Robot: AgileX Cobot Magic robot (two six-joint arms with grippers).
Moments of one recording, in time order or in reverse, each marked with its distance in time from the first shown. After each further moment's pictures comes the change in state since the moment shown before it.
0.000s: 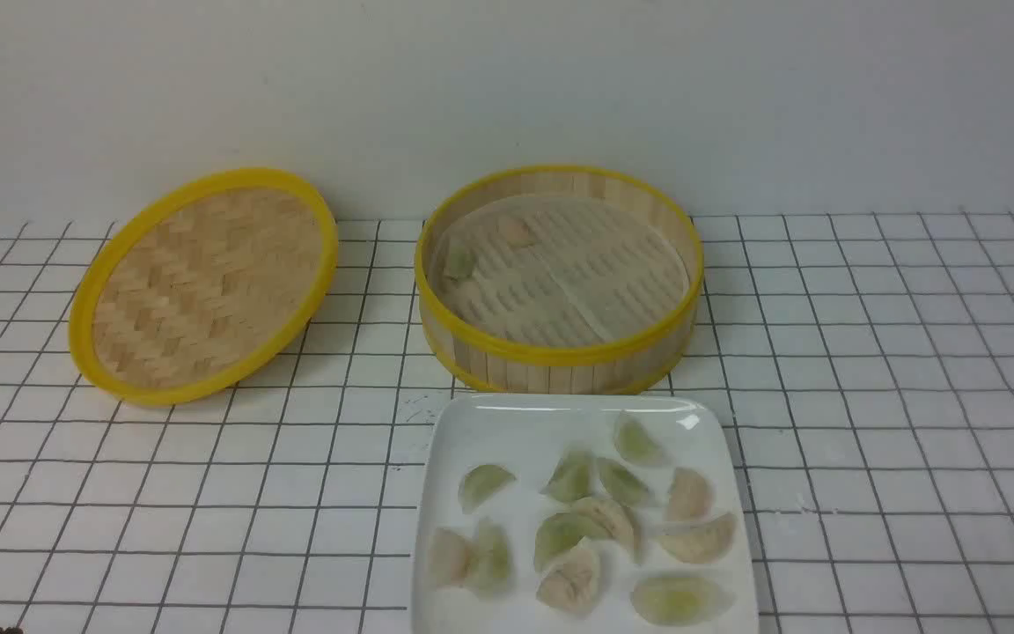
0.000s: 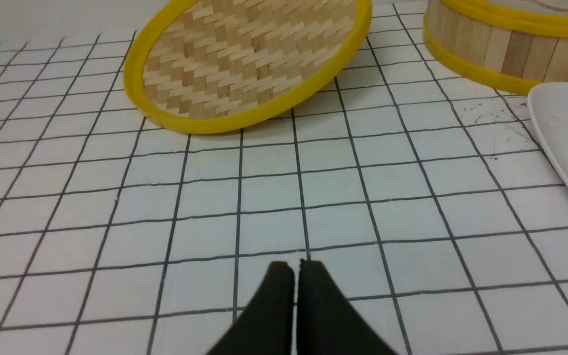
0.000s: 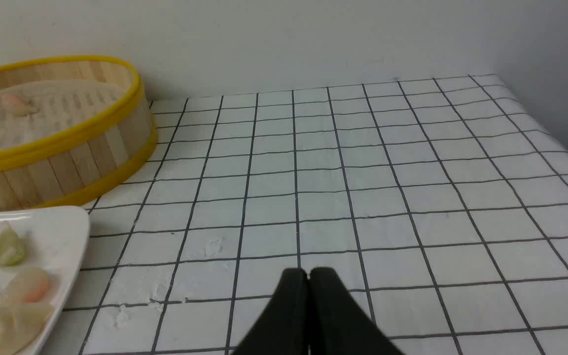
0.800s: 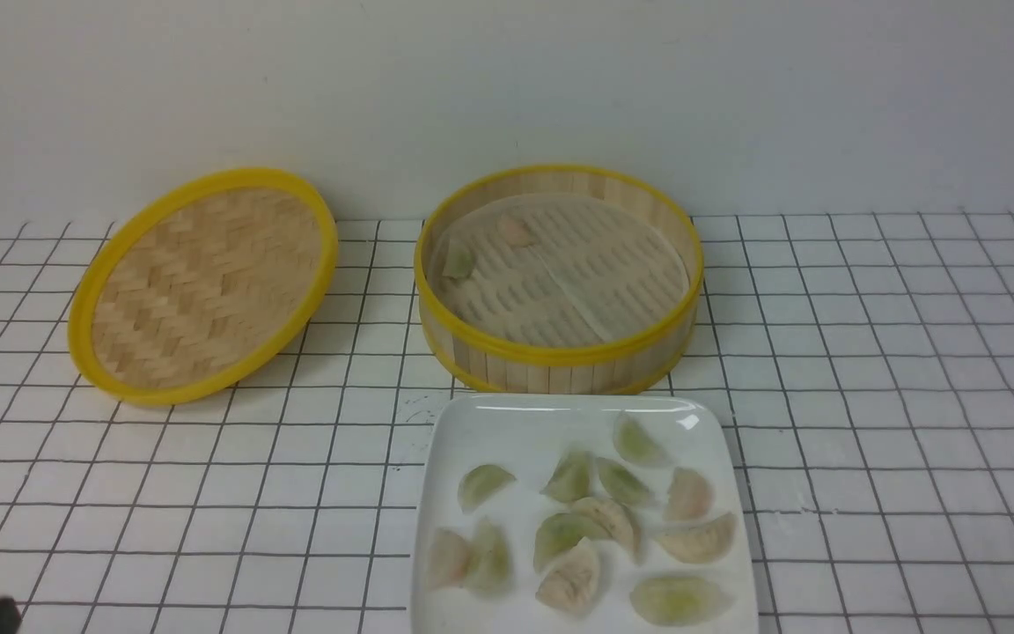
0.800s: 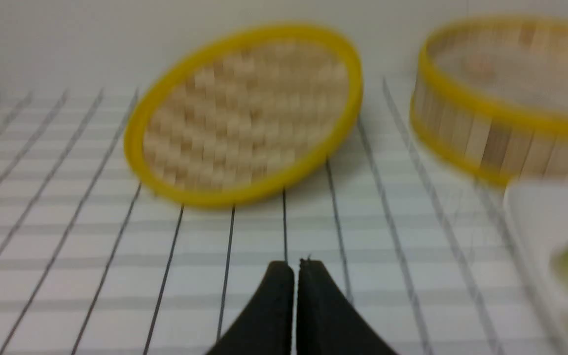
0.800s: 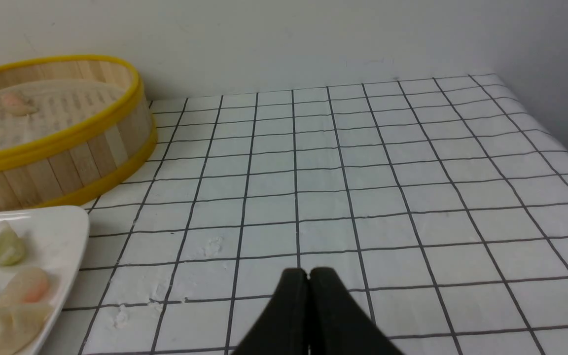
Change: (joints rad) right arm 0.000 0.000 0.000 0.000 0.000 0.000; left arm 0.000 0.000 0.005 -0.097 -0.218 -0.022
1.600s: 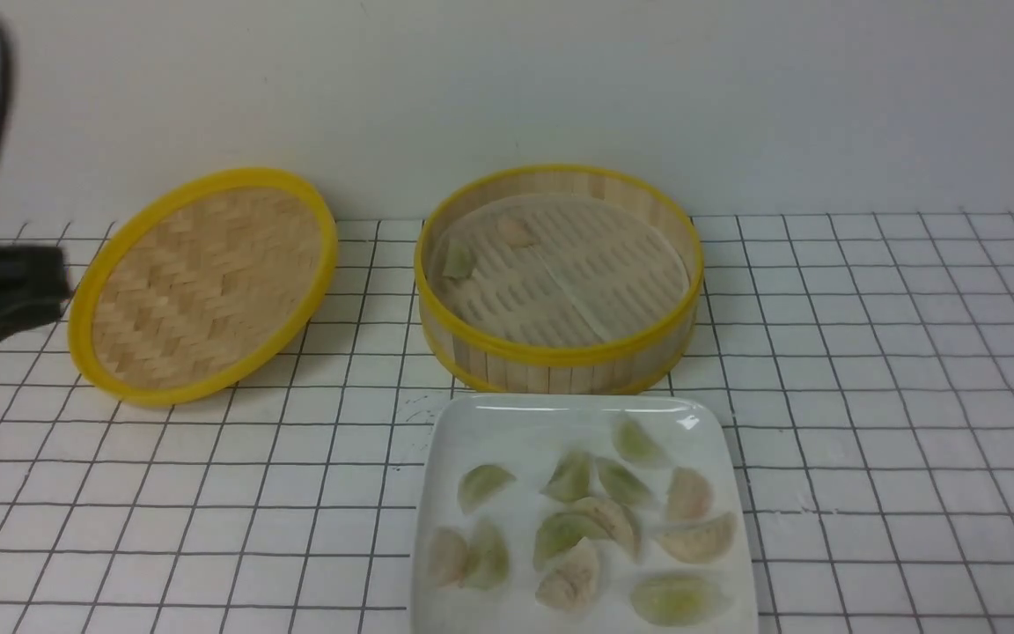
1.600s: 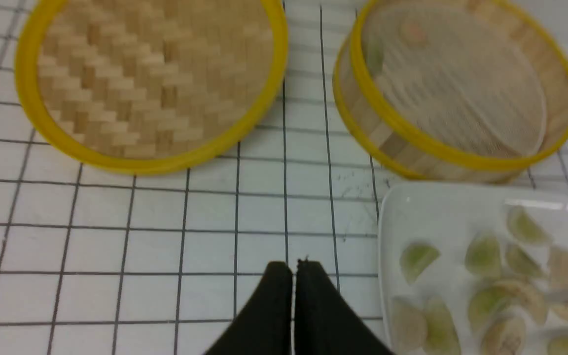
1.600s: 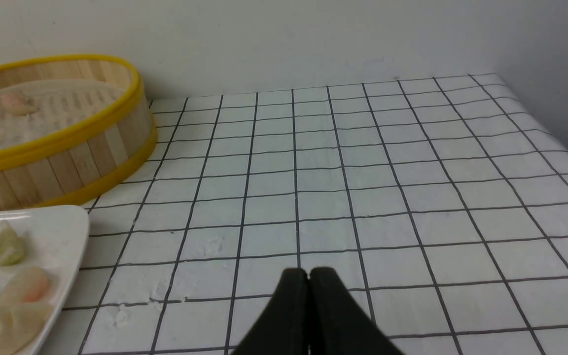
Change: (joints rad) right arm 0.000 0.000 0.000 0.000 0.001 0.000; left arm 0.000 1.042 -1.088 -0.090 0.716 -0.063
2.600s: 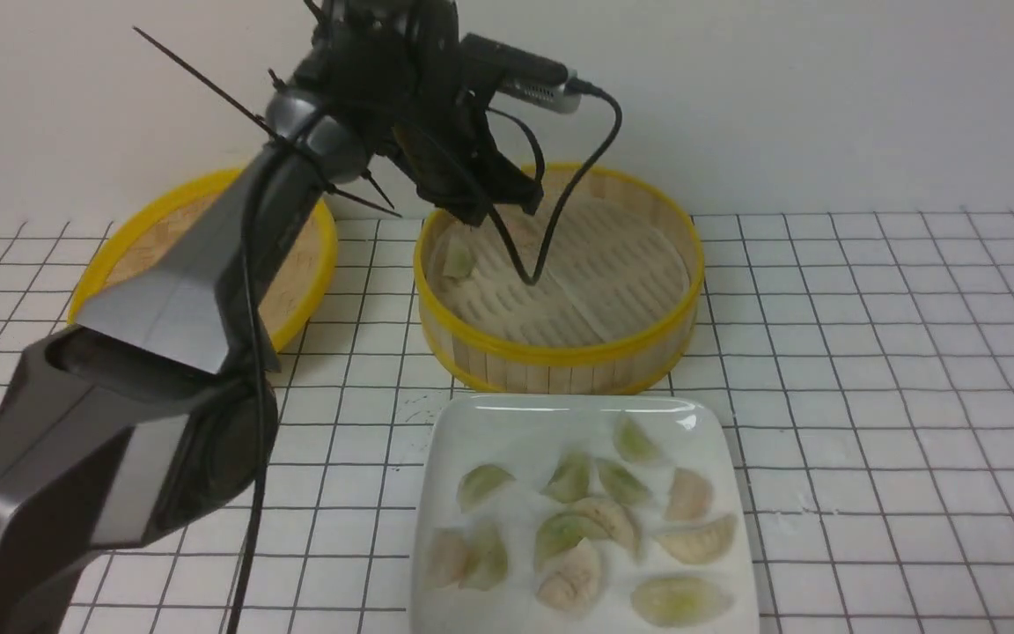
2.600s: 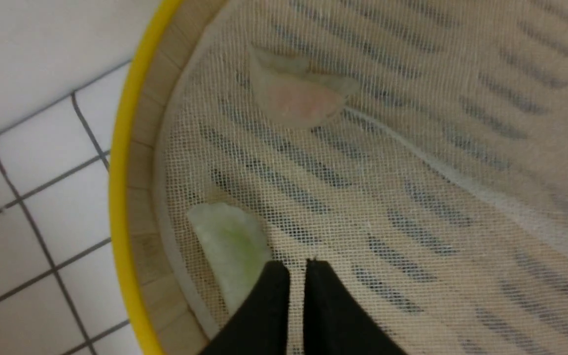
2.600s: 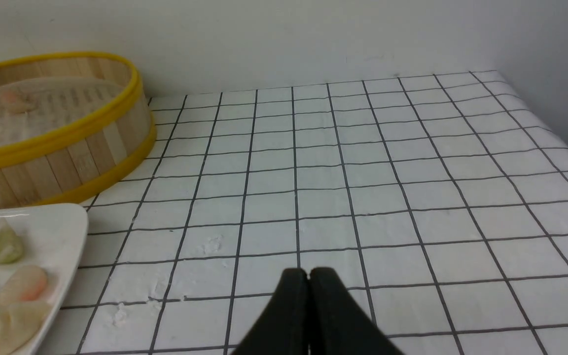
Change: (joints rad) right arm 0.000 0.000 -0.001 0.001 0.004 0.000; left arm -0.342 1.575 -1.652 0.251 0.365 0.132
